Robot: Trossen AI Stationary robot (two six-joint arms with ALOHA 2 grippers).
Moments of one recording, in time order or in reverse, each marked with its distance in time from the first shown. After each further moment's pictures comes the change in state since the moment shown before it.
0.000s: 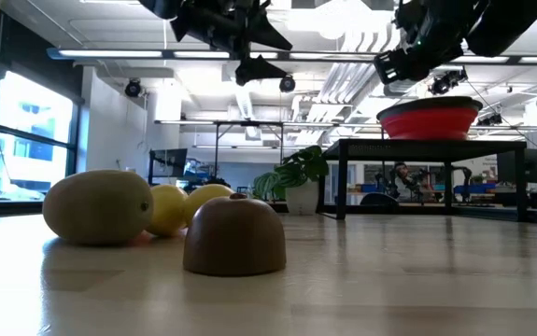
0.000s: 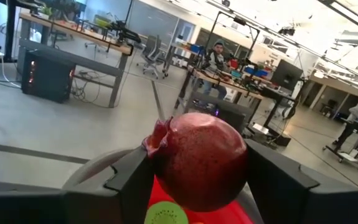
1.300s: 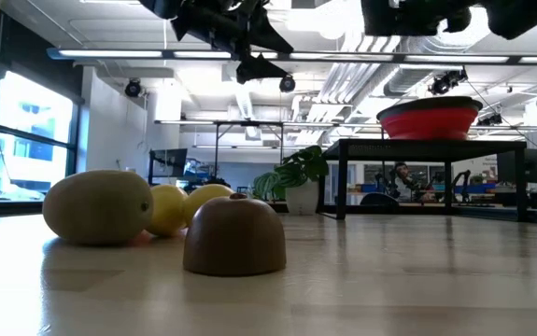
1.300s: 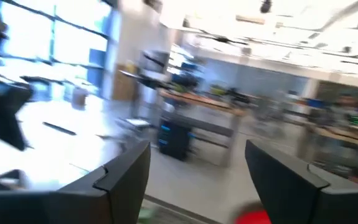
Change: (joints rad) left arm 0.000 0.000 0.002 0.030 -0.056 0.057; right arm 0.333 -0.006 0.000 0.107 -0.295 0.084
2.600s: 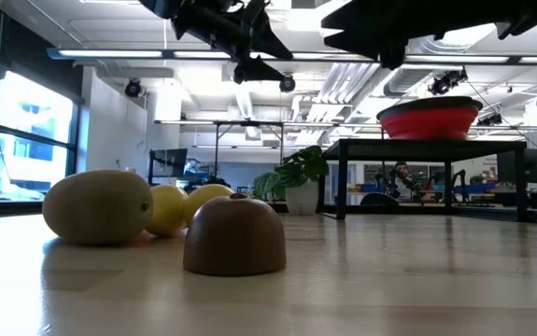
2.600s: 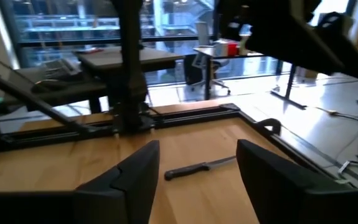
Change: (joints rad) left arm -0.001 0.000 0.000 0.000 -0.106 0.019; right arm 0.058 0.000 0.000 -0.595 -0.838 0.724
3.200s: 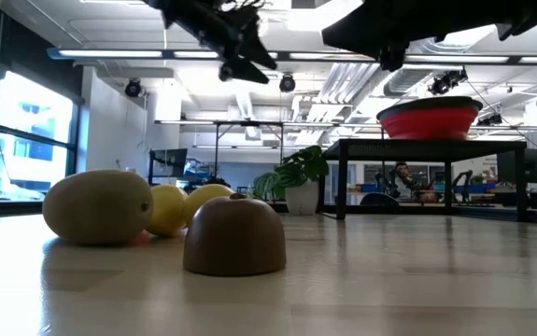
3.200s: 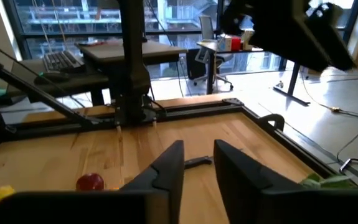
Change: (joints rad) left arm 0.000 -0.066 -0.003 -0.173 -0.115 0.071; right arm 0.000 0.000 0.000 -0.032 -0.004 -0.001
